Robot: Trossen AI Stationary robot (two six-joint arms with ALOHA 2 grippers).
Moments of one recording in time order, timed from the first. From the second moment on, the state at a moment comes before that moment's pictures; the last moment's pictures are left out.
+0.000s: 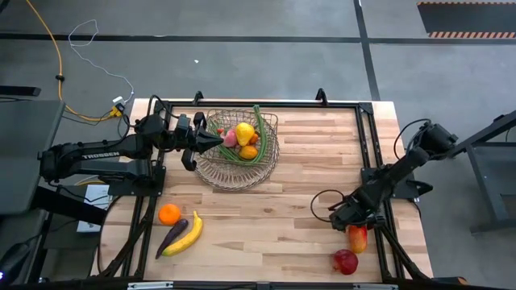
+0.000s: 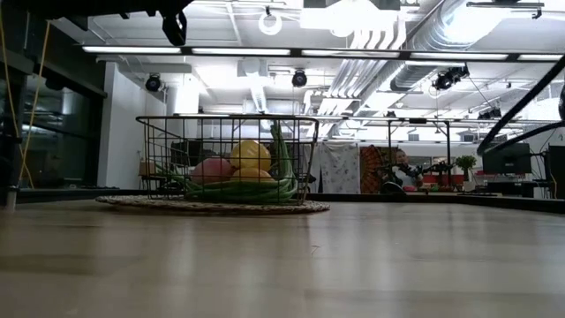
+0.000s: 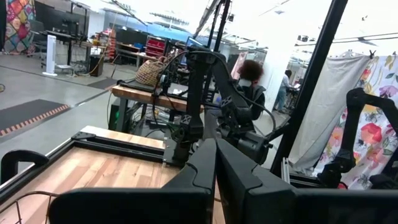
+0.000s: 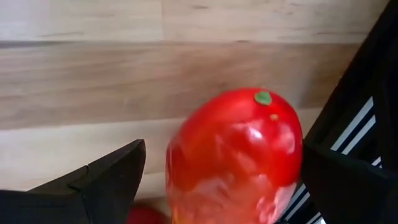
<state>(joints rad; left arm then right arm) 0.39 0.80 0.53 0.39 0.31 -0.26 0.67 1.36 0.59 -0.68 -0.45 2.20</state>
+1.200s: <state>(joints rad) 0.47 0.80 0.54 0.39 0.31 -0.29 0.44 1.20 0.85 -0.74 0.15 1.61</state>
